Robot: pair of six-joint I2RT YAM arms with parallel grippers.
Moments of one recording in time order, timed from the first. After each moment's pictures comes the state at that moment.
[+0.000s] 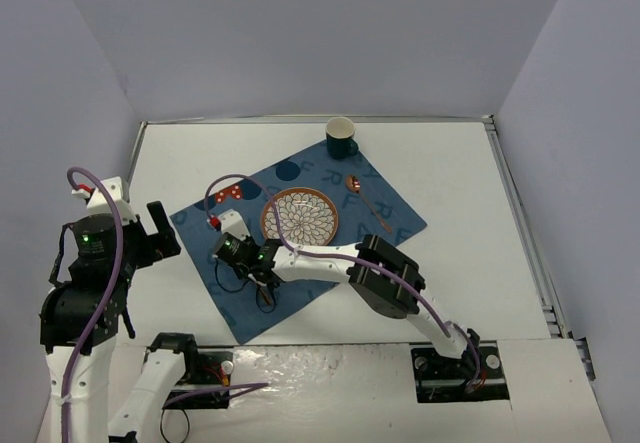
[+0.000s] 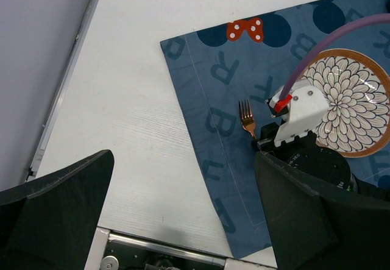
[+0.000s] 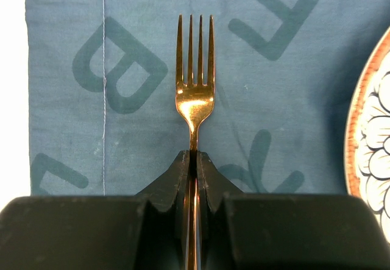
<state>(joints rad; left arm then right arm) -0.04 0.67 1.21 -1.10 -0.19 -0.23 1.21 2.27 1.70 -0.30 0.40 0.46</state>
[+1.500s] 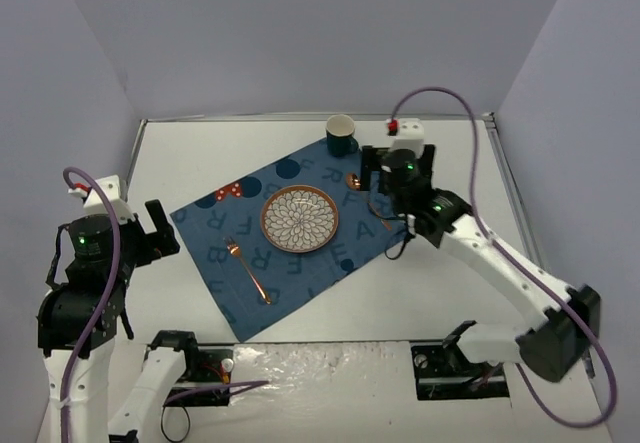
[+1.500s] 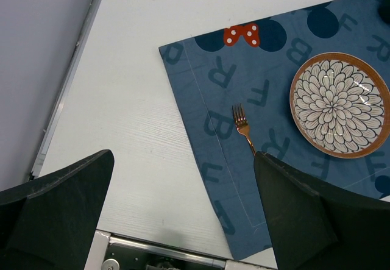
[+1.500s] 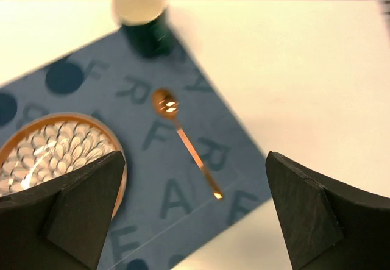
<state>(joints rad) -0.04 0.66 1.23 -1.10 -0.18 -0.22 0.68 1.33 1.14 -0.31 0.57 0.28</state>
